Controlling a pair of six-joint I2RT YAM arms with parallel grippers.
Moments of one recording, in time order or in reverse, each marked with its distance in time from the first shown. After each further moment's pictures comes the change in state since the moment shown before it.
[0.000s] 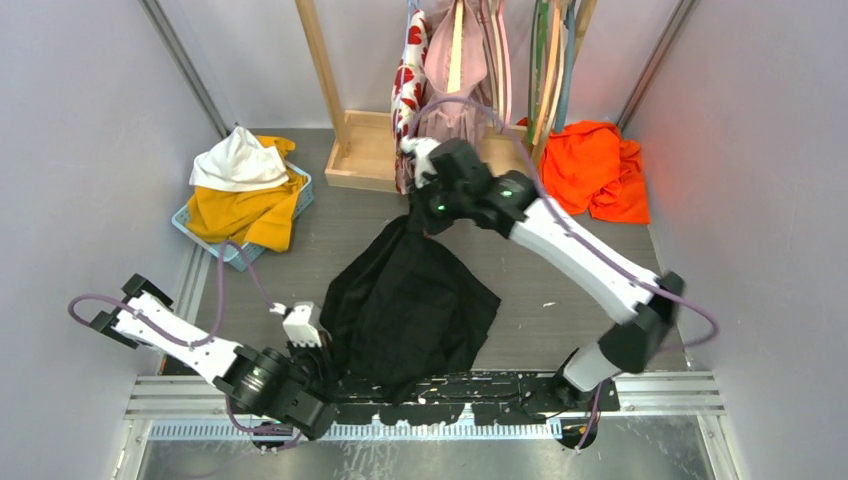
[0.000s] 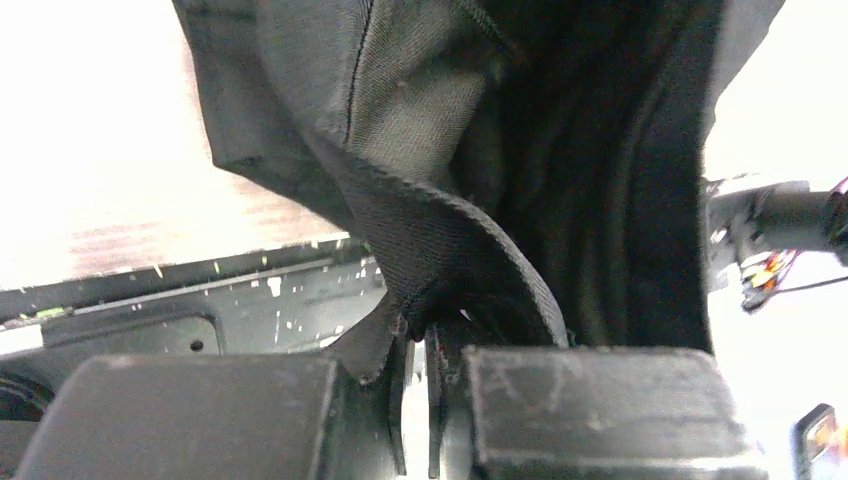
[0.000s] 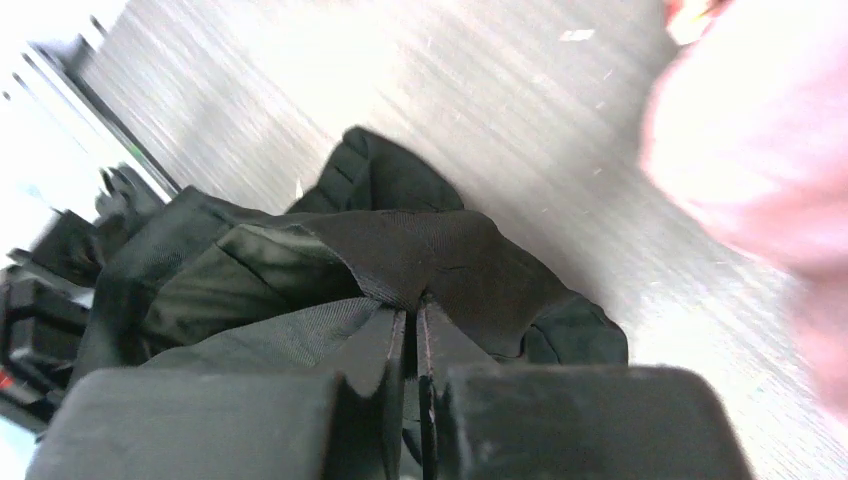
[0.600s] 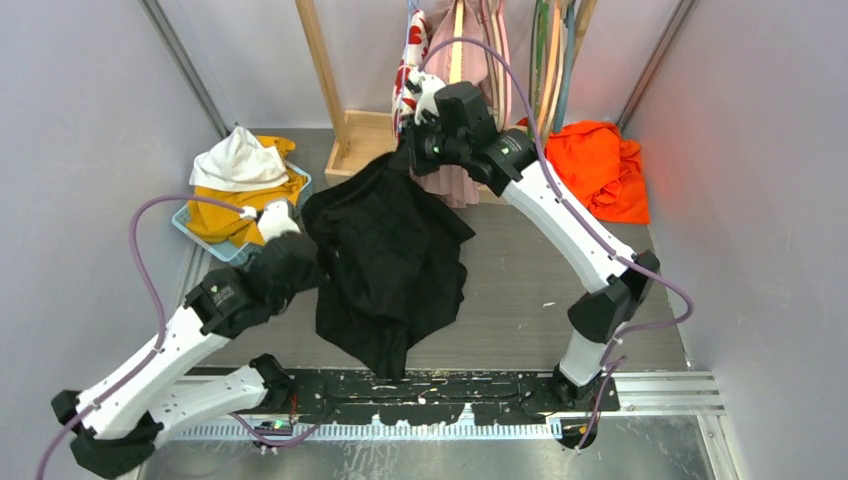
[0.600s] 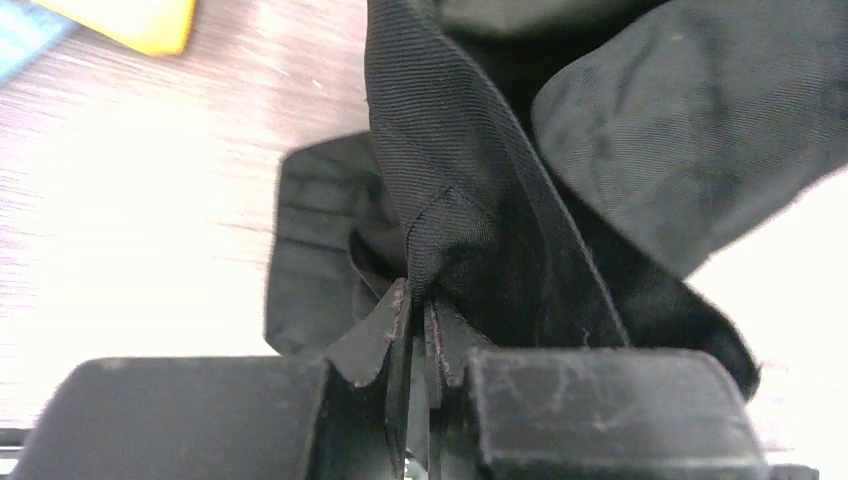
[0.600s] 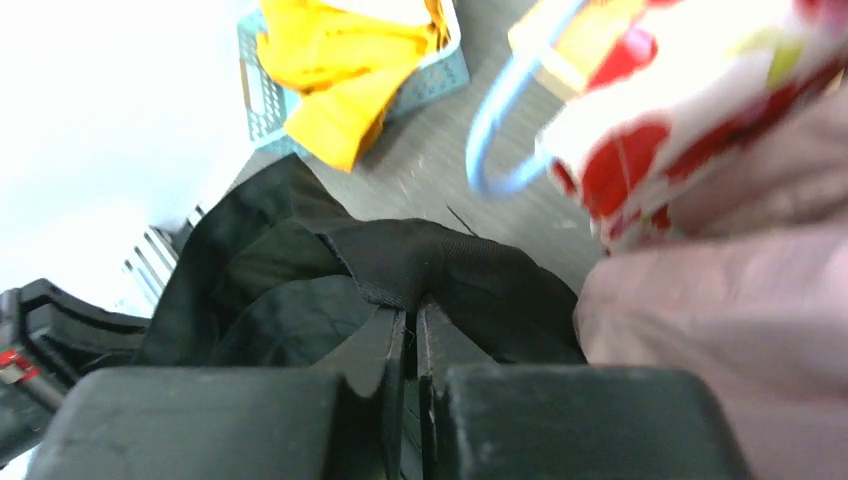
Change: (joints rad) left arm 1.124 -0.006 0.369 0.318 0.275 1.112; right arm -0.146 0.076 0.277 0.110 -0.056 0.081
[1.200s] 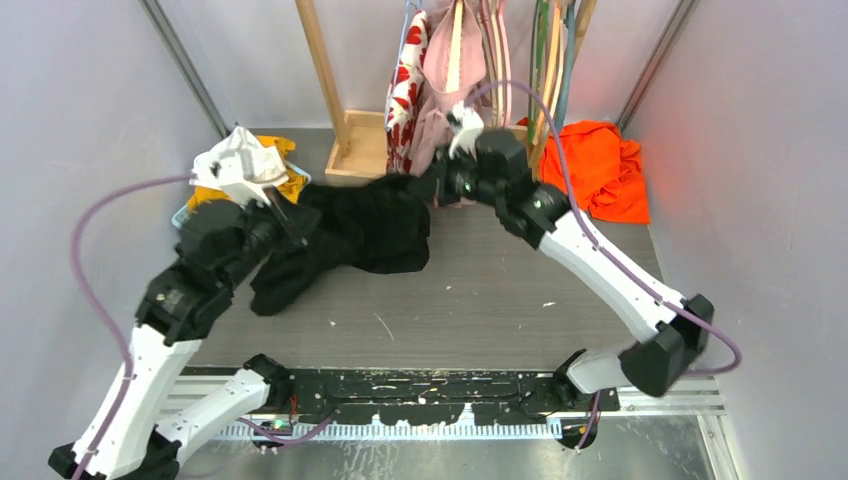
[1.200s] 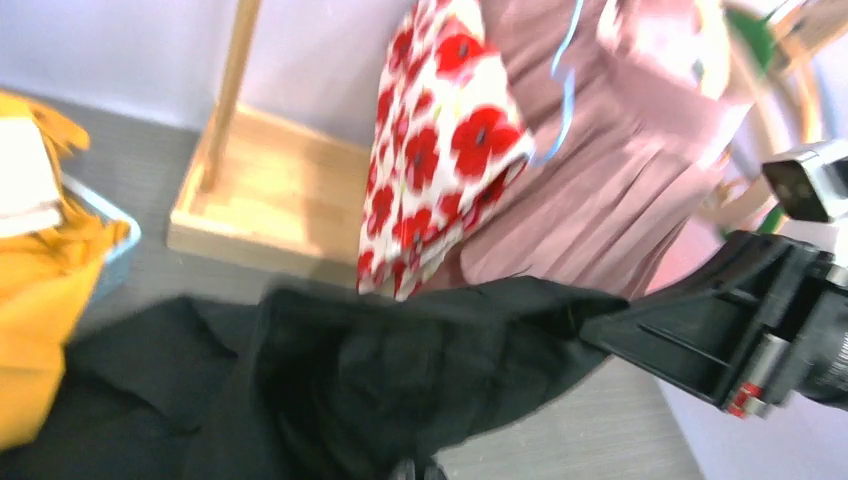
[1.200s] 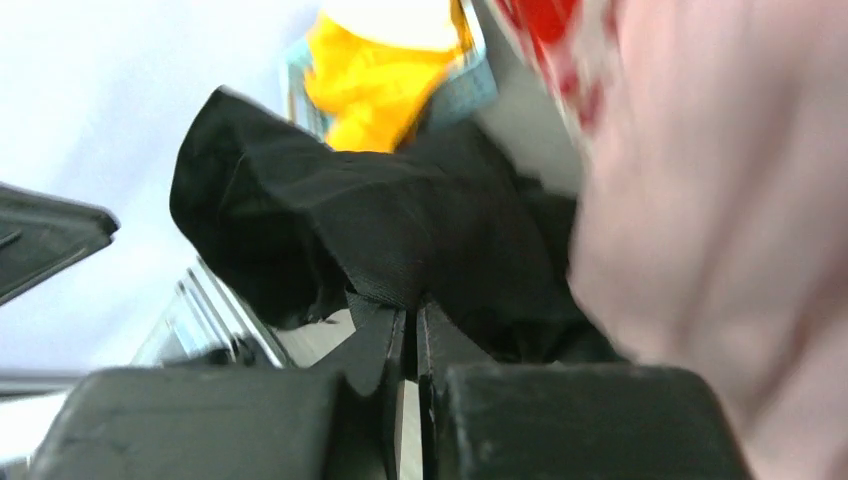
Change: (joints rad) left arm 0.410 0.035 0.303 0.247 0.474 0.386; right arm -0.022 -0.243 -0.363 0.319 -0.023 0.121
